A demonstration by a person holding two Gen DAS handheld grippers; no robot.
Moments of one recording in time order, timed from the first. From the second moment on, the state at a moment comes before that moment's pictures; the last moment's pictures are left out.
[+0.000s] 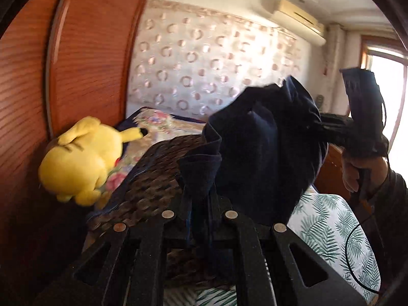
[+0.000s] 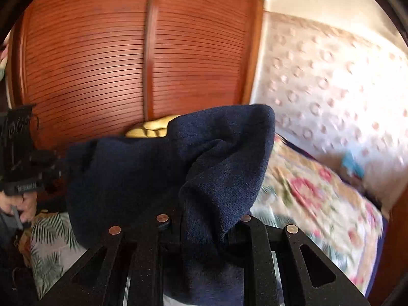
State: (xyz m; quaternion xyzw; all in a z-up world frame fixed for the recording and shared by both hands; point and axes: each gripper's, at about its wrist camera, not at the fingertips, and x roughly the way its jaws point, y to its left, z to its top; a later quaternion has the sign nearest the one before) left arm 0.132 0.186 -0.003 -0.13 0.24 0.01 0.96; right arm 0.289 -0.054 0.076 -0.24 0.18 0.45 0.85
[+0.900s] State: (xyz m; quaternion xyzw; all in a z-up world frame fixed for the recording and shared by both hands) left arm 0.096 0.182 -0.023 -0.07 0.26 0.06 0.96; right arm 0.328 -0.042 0.035 -0.15 0.23 0.40 0.88
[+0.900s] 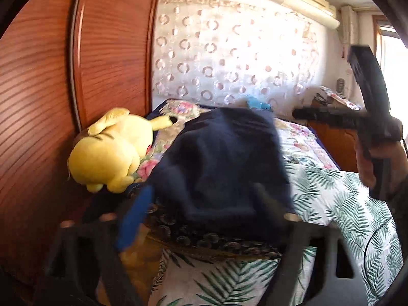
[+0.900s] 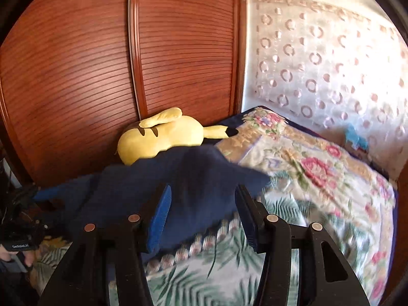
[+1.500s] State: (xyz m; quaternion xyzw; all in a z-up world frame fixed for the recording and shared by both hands) left arm 0.078 0.063 0.002 -0.01 0.25 -0.04 0.97; right arm 0.147 -0.169 0.021 -0.07 0.19 0.28 0.94
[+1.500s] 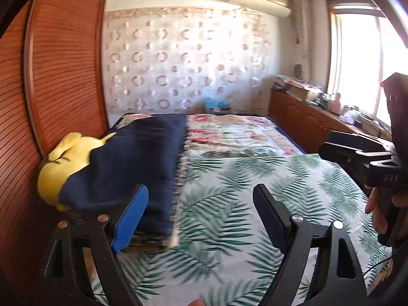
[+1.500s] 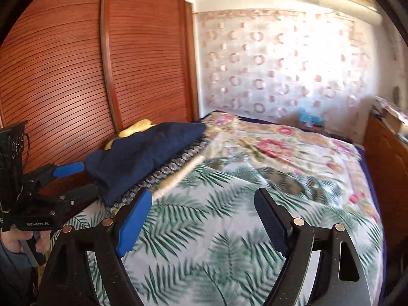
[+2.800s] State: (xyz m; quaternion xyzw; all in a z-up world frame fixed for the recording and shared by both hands) left arm 0.034 -0.015 0.070 0.01 0.18 -0.05 0.98; right arm -0.007 -0.172 0.009 0.01 0.10 0.13 0.99
